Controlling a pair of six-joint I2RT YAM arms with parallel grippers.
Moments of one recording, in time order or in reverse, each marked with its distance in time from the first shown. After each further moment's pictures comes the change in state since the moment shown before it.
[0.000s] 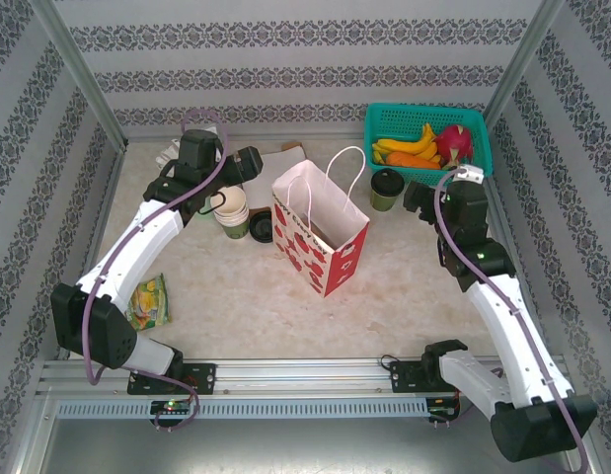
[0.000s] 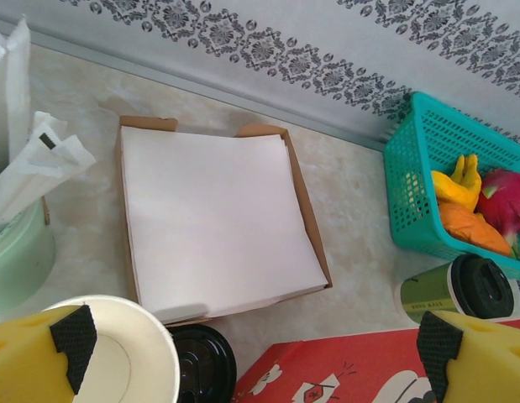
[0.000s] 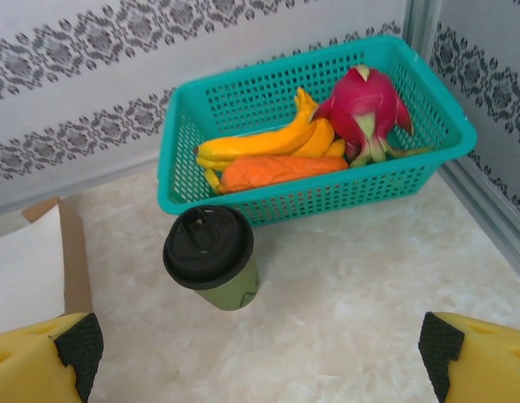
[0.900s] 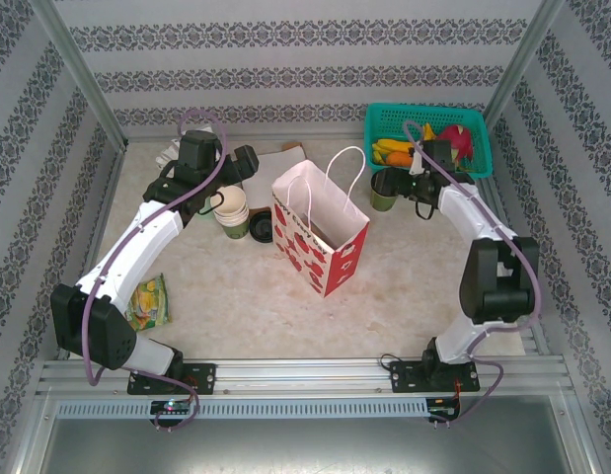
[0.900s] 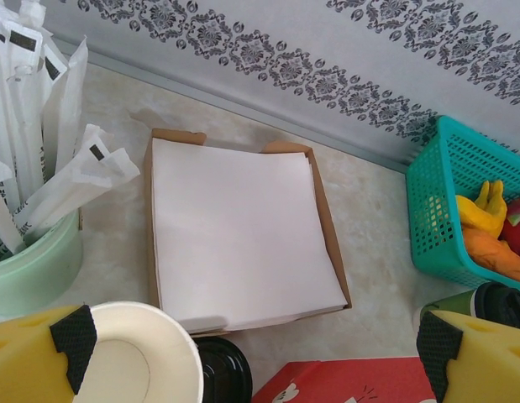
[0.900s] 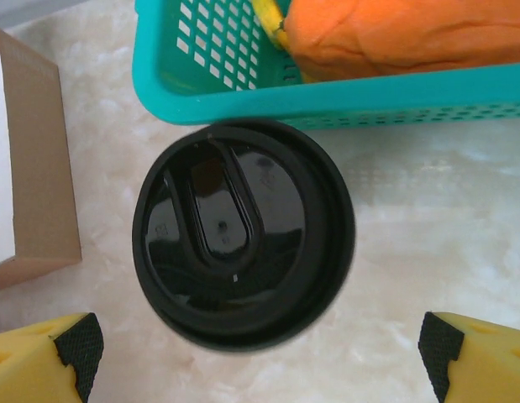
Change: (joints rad) left arm 0.000 -0.002 -0.002 -0.005 -0.065 -0.028; right arm -0.130 0.762 0.358 -0.020 -0.451 -0.119
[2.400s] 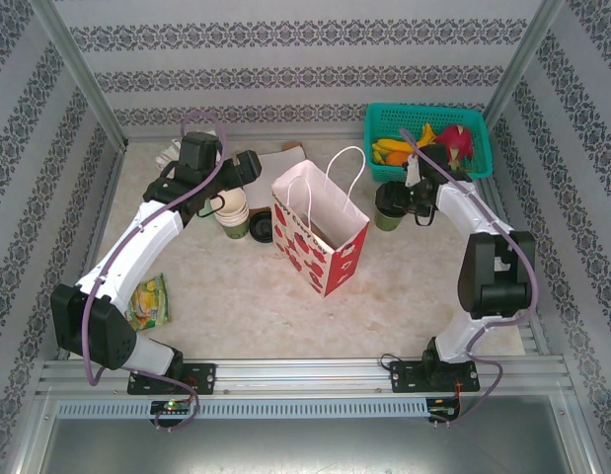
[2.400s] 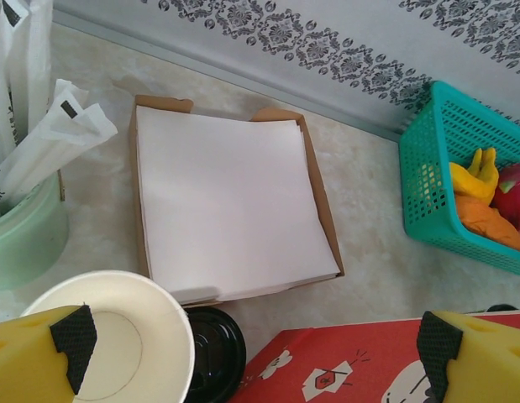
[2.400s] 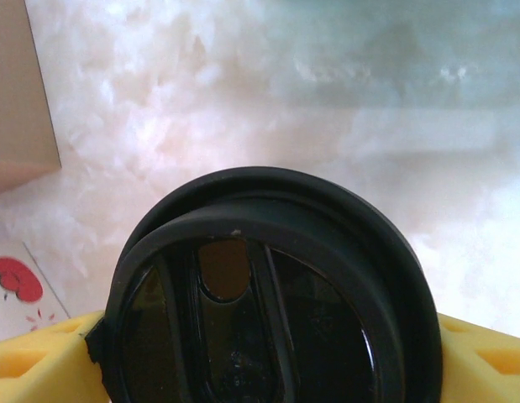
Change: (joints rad) left arm 0.000 0.000 0.000 -0.041 0.071 0.005; right arm 0.001 -0.006 -0.028 -0.184 -0.062 -0.034
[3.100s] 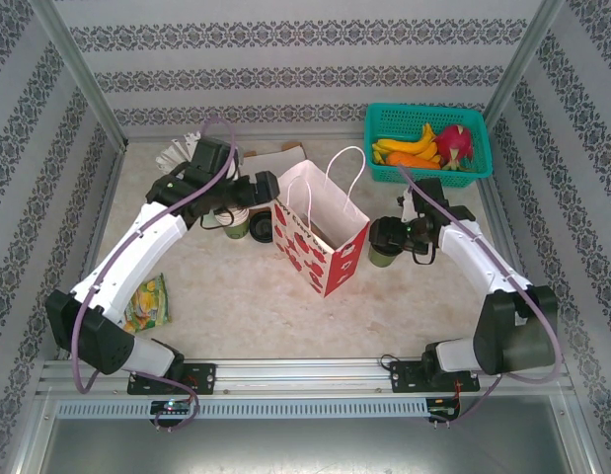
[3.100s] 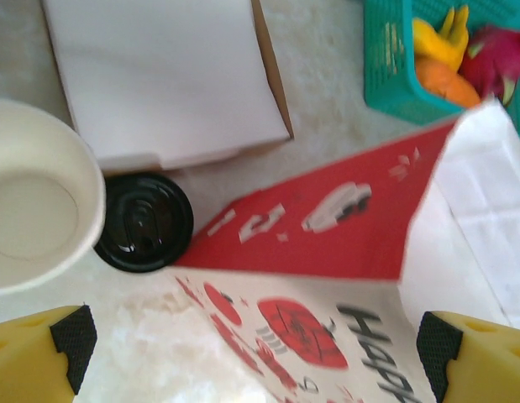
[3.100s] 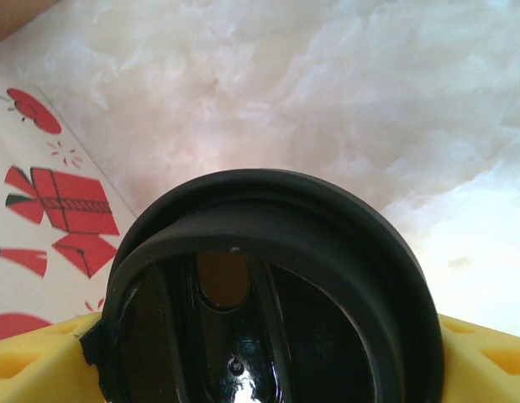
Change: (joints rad) left arm -0.124 -0.014 0.106 -0.311 0.134 -0.030; right arm 0.114 -0.325 -0.293 -0.095 0.009 0.102
